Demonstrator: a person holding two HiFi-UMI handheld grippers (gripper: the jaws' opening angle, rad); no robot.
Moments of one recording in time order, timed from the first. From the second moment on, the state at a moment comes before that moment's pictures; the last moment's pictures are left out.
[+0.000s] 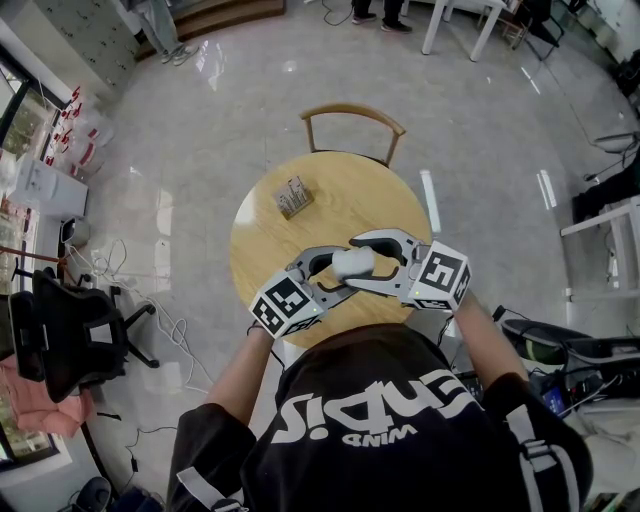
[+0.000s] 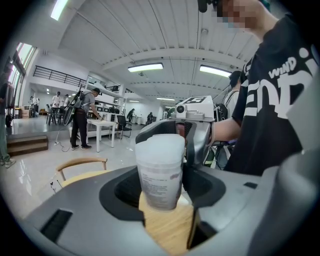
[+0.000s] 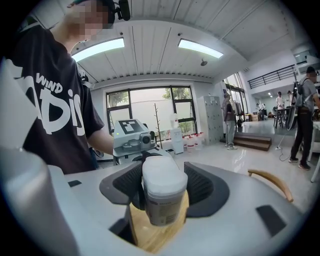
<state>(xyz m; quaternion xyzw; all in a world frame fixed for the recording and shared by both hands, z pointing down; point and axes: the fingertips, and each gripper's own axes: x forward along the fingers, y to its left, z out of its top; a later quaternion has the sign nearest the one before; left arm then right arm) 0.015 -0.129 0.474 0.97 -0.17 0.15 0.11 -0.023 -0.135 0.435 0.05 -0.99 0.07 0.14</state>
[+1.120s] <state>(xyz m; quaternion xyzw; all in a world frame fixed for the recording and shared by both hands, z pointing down) 0.019 -0.124 0.481 0.97 -0.15 0.17 0.10 -0.019 -0.133 0.446 0.03 -0.98 0.12 0.16</state>
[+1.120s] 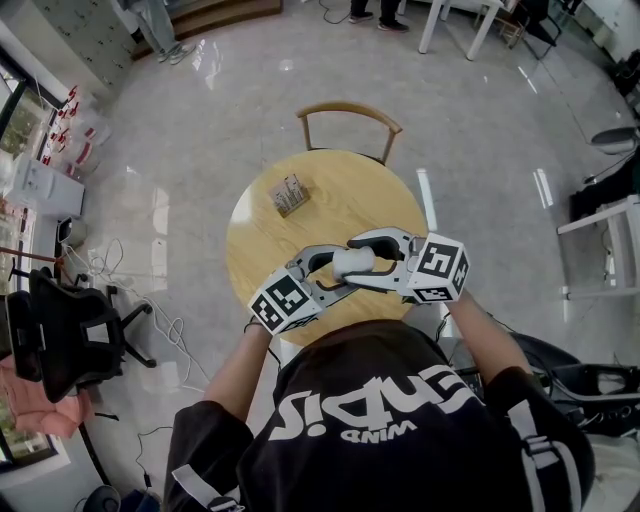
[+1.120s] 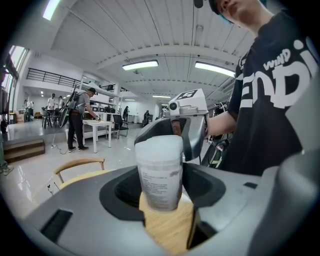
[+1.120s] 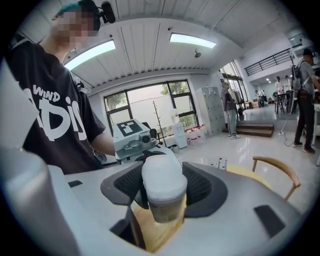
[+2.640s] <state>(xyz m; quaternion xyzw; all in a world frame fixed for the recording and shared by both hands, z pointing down) 0.022 -0.105 0.497 0.98 -0.10 0.17 0.08 -0.014 -0.116 0.468 -0.03 -0.95 0.23 0.21</state>
